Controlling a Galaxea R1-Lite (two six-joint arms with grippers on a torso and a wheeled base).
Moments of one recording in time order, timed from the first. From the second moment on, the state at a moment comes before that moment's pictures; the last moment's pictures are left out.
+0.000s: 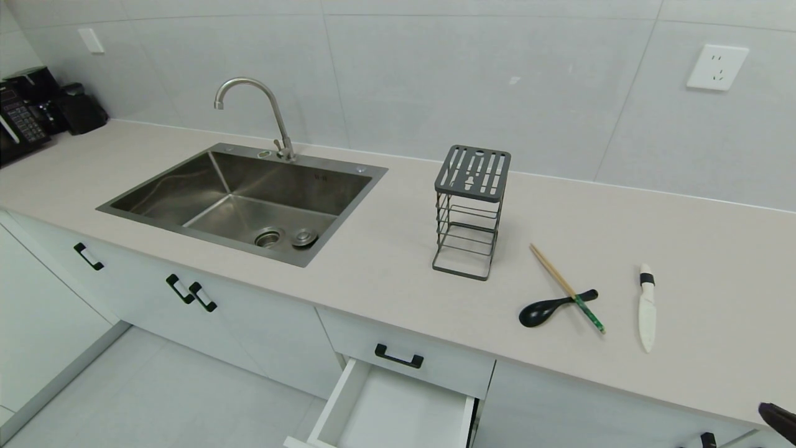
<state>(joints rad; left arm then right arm) 0.00 0.00 0.00 0.00 0.04 -0.04 0.04 0.70 -0.36 -0.04 0.32 -0.14</state>
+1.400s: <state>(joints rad) 0.01 0.00 0.00 0.00 0.04 -0.05 0.18 1.63 -0.60 -0.38 0.11 -0.12</state>
